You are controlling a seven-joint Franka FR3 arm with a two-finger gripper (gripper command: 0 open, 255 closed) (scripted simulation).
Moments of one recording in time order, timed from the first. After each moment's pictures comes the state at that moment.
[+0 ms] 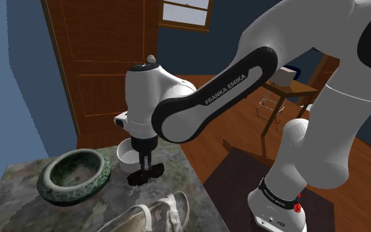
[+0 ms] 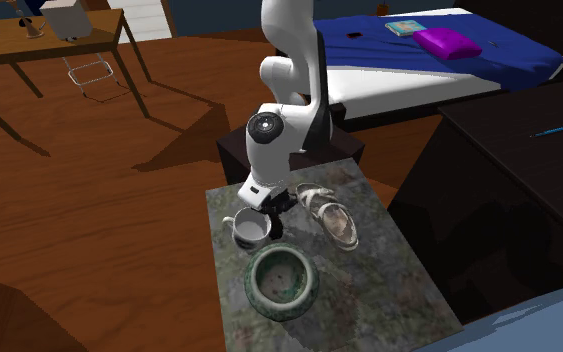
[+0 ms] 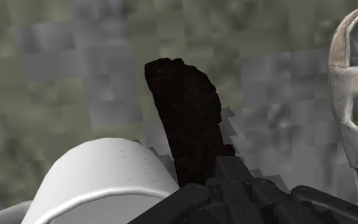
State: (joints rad) arm 0.42 0.01 0.27 -2.33 0.04 2.30 -0.29
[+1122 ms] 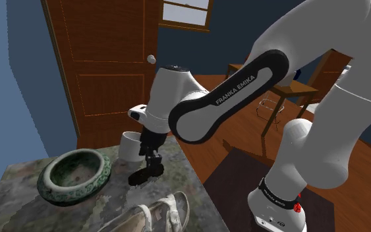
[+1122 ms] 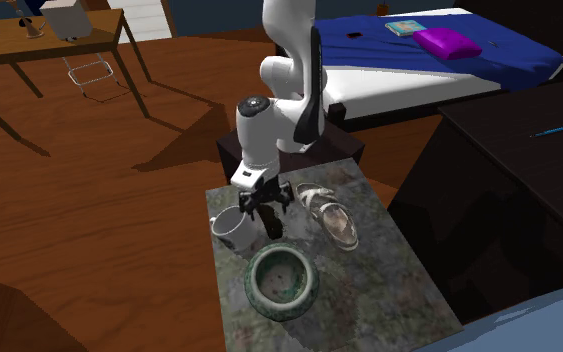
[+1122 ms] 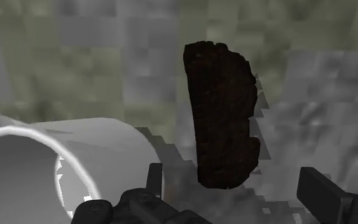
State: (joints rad) arm 0.40 -0.10 0.24 -2.51 0.23 2.60 -0.62
